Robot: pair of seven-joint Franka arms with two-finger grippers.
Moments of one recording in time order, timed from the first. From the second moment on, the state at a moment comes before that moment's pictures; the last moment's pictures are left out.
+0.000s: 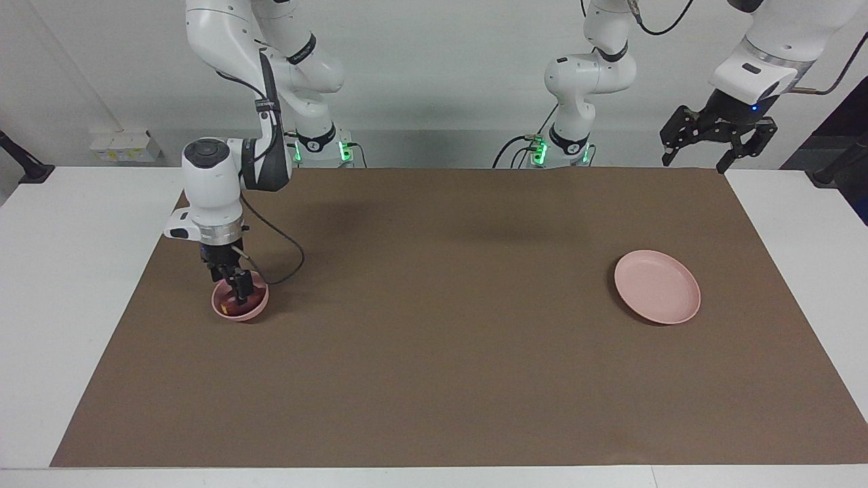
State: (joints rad) left arm 0.05 -0.02 -0.11 -1.47 -0.04 1.48 0.16; right arm -0.22 0.15 0.13 -2.14 -0.34 2.52 0.88
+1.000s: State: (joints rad) left arm 0.05 -0.02 -0.11 -1.47 -0.04 1.48 0.16; right arm -0.23 0.14 0.16 -1.79 0.00 1.93 0.39
